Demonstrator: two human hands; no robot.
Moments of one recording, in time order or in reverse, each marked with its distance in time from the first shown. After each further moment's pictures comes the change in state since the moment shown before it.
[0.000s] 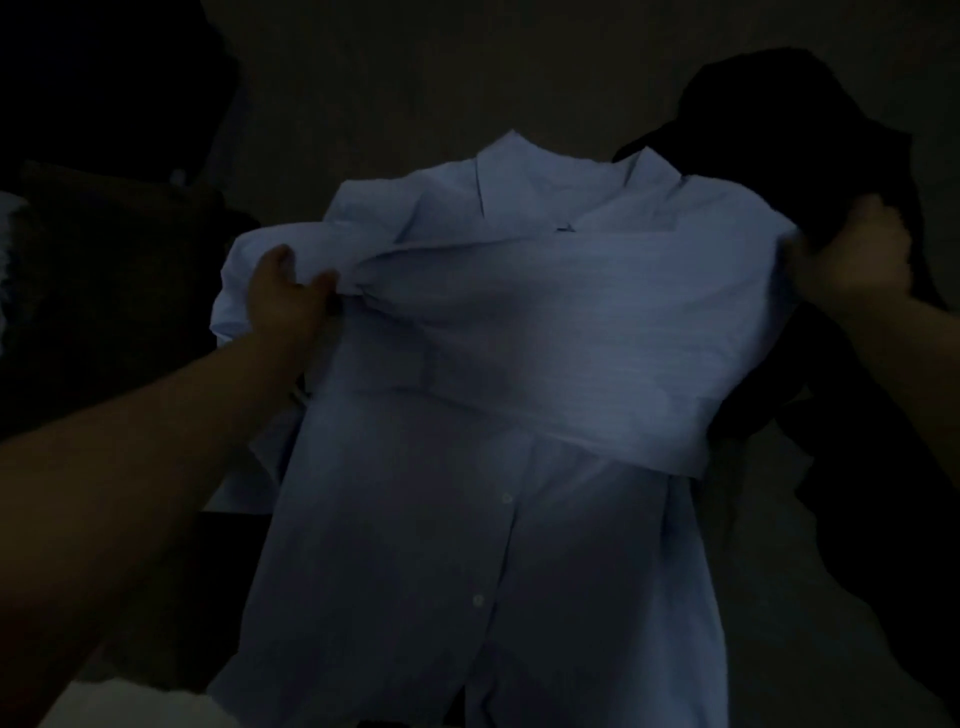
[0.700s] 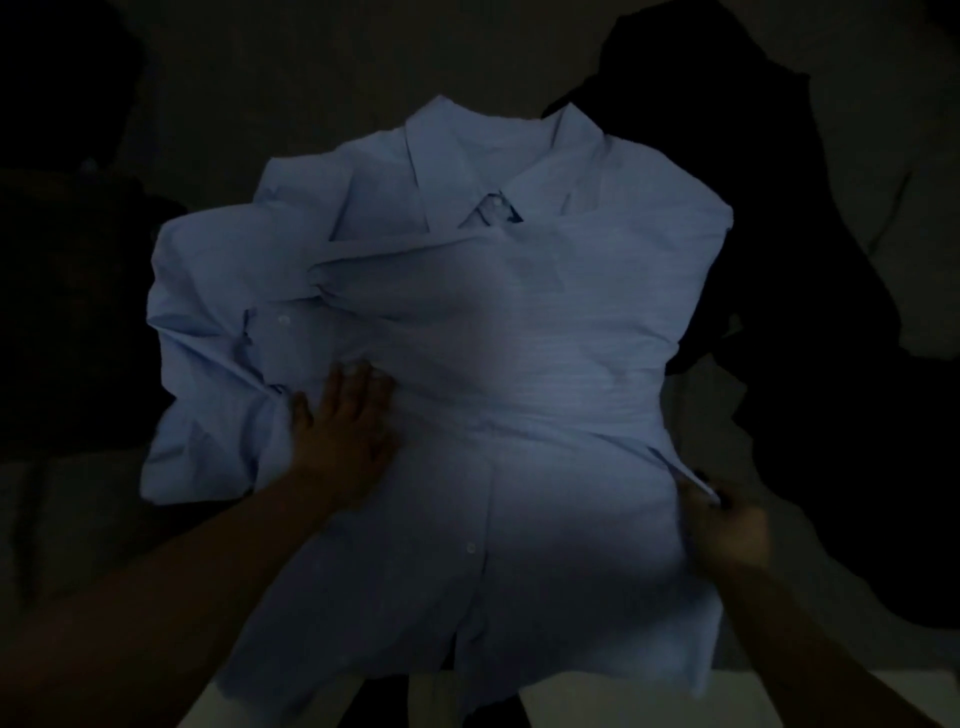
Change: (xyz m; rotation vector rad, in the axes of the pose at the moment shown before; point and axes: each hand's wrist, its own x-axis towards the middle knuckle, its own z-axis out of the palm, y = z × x) left_hand -0.128 -0.089 0.024 1.140 -0.611 0.516; right_hand -0.280 0.100 0.037 0.369 -0.289 0.576
